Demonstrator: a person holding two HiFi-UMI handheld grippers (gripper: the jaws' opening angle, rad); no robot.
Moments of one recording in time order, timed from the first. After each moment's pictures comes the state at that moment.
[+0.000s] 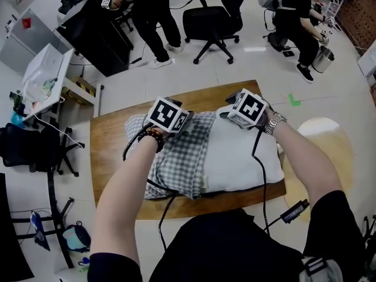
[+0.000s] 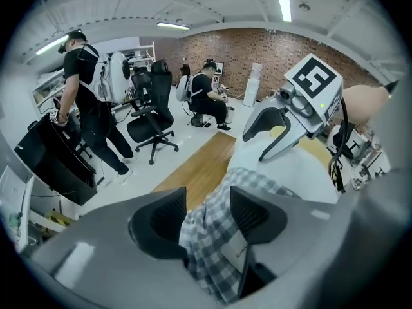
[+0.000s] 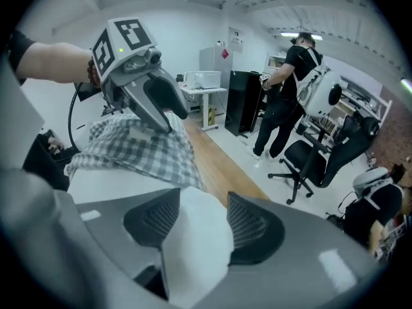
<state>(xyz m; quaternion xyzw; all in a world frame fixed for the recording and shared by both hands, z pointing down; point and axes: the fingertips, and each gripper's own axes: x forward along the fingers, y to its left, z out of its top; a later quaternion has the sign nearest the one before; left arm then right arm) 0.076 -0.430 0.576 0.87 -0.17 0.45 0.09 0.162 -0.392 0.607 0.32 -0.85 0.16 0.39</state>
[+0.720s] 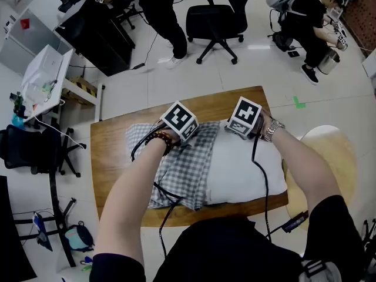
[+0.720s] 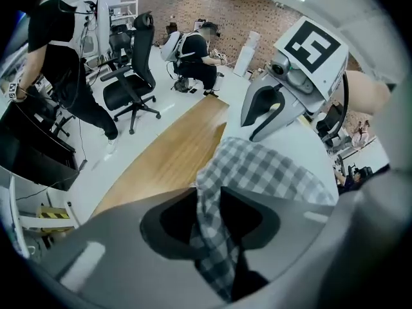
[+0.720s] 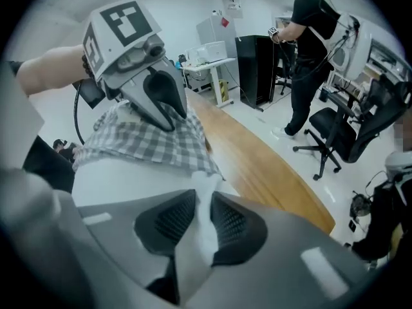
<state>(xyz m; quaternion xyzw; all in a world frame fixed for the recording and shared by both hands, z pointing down) 0.085 -0.436 0.658 0.80 -0.08 0.58 0.14 0.171 -0.404 0.668 0.24 -0.83 0.26 0.44</state>
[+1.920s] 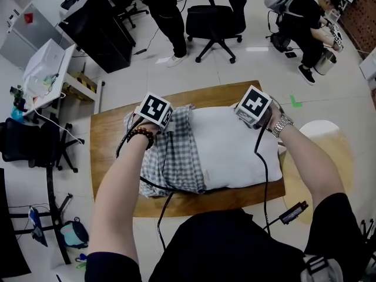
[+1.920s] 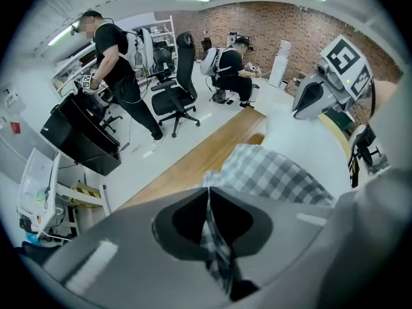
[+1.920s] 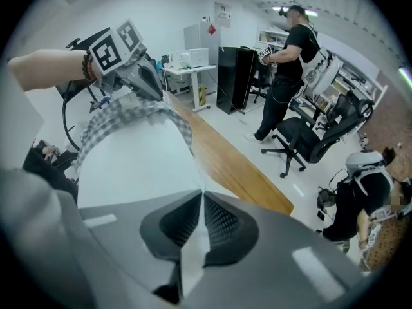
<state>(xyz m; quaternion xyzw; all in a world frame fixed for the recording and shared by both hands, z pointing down) -0.005 -0.463 0.603 0.80 -0.24 0.54 0.13 0.194 -0.379 0.603 0.35 -0.79 0.22 0.45</state>
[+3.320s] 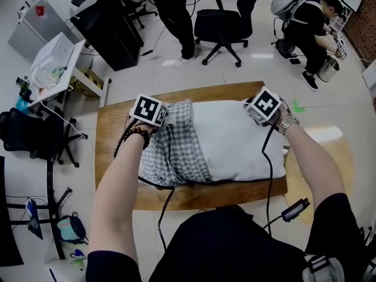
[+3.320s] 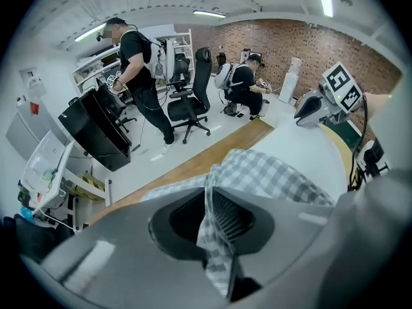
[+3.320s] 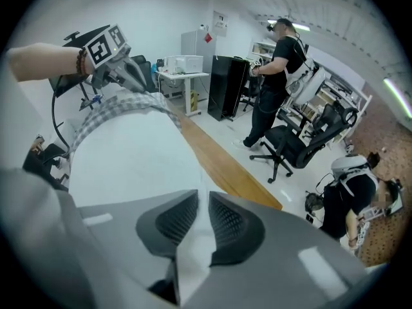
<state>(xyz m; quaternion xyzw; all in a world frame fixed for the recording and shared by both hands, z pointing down) -0.057 -0.435 0.582 0.82 -0.30 0.47 0.15 0.204 -0.358 0.606 0.39 -0.79 0.18 0.44</state>
